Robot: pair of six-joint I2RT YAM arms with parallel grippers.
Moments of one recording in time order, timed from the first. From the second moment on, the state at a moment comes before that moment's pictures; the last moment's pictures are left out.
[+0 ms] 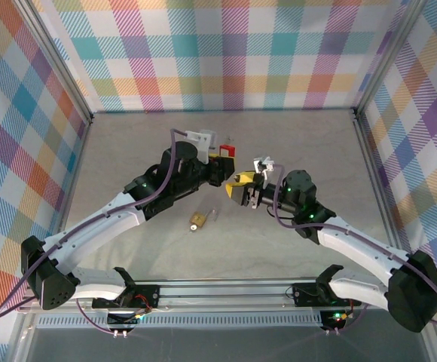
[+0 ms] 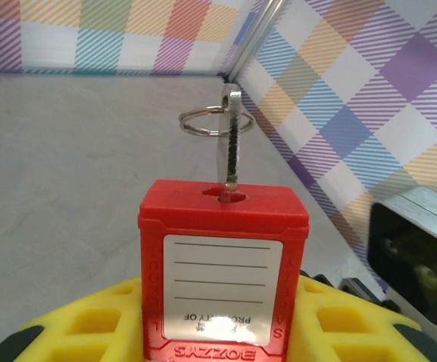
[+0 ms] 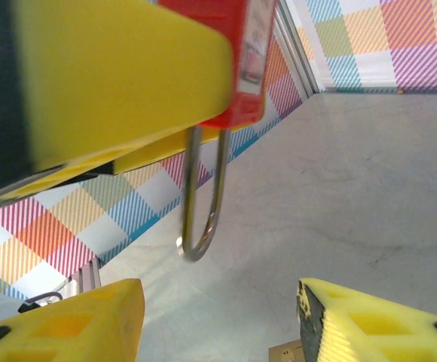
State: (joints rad) left arm -0.83 1.27 1.20 -0.26 -0.02 -0.51; right arm 0.67 1.10 0.61 0.41 -0.47 0.46
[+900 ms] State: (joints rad) left arm -0.86 1.29 1.18 -0.29 -0.12 -0.55; right arm 0.77 1.15 0.64 0.40 -0.33 0.49
